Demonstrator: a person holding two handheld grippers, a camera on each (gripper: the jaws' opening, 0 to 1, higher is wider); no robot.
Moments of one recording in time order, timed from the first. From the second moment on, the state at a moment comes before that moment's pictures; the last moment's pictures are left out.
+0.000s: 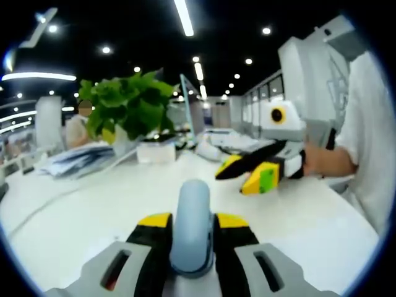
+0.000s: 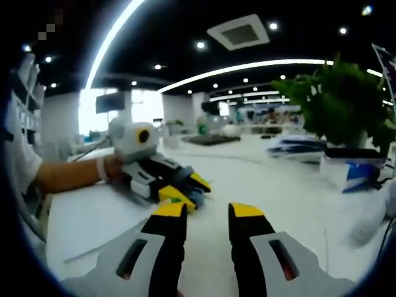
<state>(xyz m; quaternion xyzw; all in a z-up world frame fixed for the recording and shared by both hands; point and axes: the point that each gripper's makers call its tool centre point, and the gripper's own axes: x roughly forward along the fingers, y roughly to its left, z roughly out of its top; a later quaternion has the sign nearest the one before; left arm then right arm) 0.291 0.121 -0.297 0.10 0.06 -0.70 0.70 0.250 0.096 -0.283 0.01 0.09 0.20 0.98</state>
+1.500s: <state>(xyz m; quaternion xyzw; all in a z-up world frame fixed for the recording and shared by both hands) 0.276 0.282 -0.267 0.08 0.05 -0.62 0.78 0.249 0.091 -0.281 0.00 0.09 0.18 0.98</state>
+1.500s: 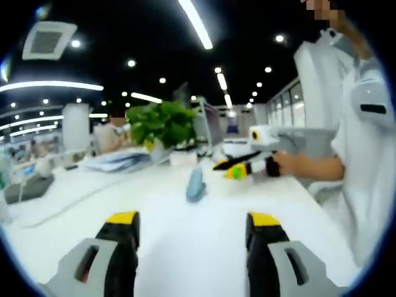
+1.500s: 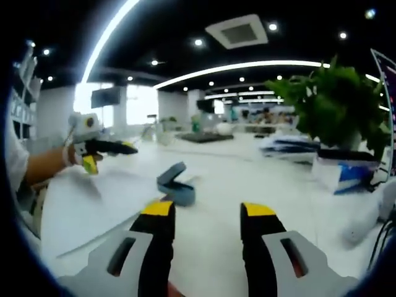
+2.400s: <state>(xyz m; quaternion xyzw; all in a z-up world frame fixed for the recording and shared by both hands) 0.275 0.308 -0.303 0.10 0.09 -0.61 0.78 0.248 0.096 -0.283 0.01 0.09 0.20 0.97</state>
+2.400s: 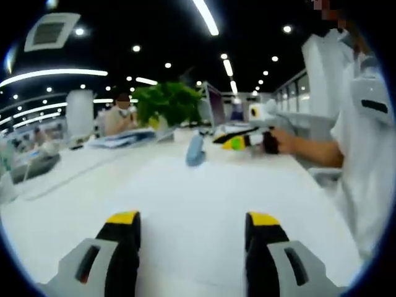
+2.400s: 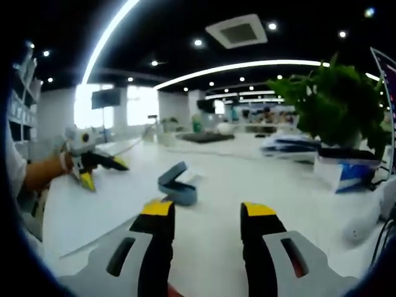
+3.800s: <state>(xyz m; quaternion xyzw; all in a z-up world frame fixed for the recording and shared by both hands) 0.274 0.306 -0.306 0.08 0.11 -0.61 0.78 0.290 0.148 -0.307 -0.06 0.13 0.47 0.87</state>
